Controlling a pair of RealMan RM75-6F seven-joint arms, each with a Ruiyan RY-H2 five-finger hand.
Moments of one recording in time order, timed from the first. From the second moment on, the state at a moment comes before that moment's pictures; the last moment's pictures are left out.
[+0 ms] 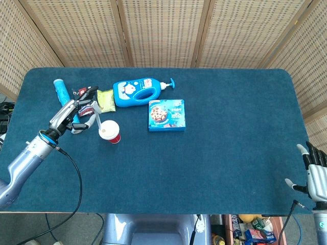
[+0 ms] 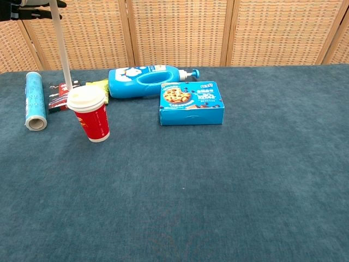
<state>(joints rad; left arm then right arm) -0.74 -1.01 -0.20 -1.62 1.39 0.88 -1.13 0.08 -1.08 0.13 -1.67 -1.29 1.39 -0.01</state>
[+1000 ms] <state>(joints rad) -0.73 -1.06 -0.22 -1.58 1.39 0.85 -1.13 0.08 -1.08 0.13 -1.66 -1.28 1.38 -0.01</state>
